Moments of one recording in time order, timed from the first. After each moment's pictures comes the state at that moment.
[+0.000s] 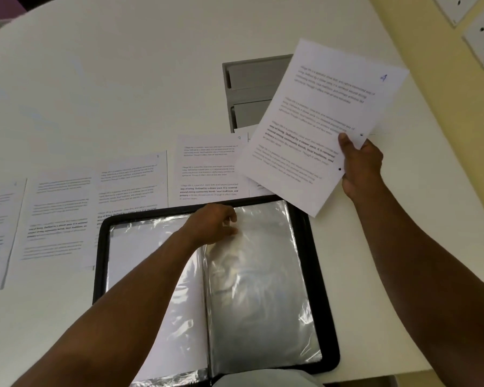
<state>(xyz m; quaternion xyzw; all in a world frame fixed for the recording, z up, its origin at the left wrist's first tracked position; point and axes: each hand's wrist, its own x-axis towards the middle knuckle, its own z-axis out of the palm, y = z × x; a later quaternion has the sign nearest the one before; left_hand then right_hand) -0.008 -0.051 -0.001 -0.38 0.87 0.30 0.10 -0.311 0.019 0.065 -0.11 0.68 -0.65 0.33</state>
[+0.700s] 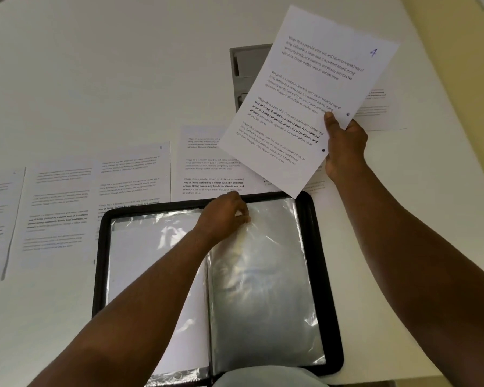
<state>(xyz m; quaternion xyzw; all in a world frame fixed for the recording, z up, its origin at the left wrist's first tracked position) -0.023 -0.046 -0.012 -0.39 0.87 0.30 0.00 -0.282 -0.036 0.064 -0.09 0.66 -0.65 0.37</state>
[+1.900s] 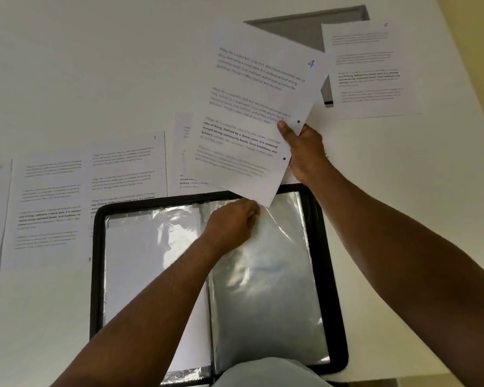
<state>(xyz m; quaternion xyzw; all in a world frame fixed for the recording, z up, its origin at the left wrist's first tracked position) -0.032 -0.023 -0.028 -0.39 0.87 0.30 0.02 -0.241 -0.059 0.004 -0.16 0.60 -0.60 0.51</state>
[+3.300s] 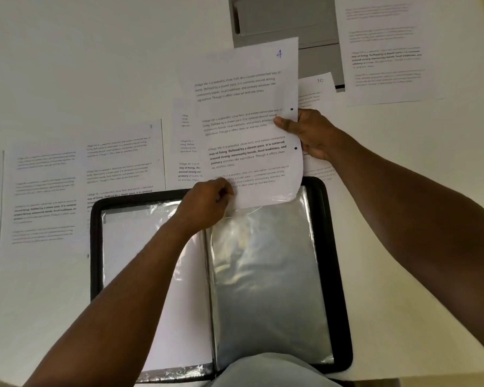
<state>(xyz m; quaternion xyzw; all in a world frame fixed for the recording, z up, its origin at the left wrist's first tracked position) -0.002 -0.070 -0.010 -0.47 0.80 0.36 0.03 -0.282 -0.087 -0.022 -0.25 0.59 -0.44 0.63</state>
